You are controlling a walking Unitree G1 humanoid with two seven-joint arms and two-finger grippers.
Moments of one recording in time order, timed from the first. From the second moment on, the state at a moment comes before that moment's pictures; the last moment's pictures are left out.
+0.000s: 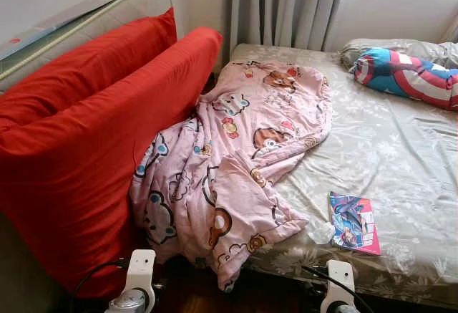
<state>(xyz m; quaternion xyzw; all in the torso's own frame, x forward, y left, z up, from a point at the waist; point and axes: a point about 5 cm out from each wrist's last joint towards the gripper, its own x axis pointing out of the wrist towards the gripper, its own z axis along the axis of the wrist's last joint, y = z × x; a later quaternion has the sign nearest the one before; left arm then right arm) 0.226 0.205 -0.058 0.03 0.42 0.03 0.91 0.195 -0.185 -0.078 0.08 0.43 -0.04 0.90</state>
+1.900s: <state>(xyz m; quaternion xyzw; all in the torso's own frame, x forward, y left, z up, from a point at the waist) 0.233 0.209 -0.053 0.03 0.40 0.02 0.91 0.192 -0.182 -0.080 0.09 0.43 -0.04 0.90</state>
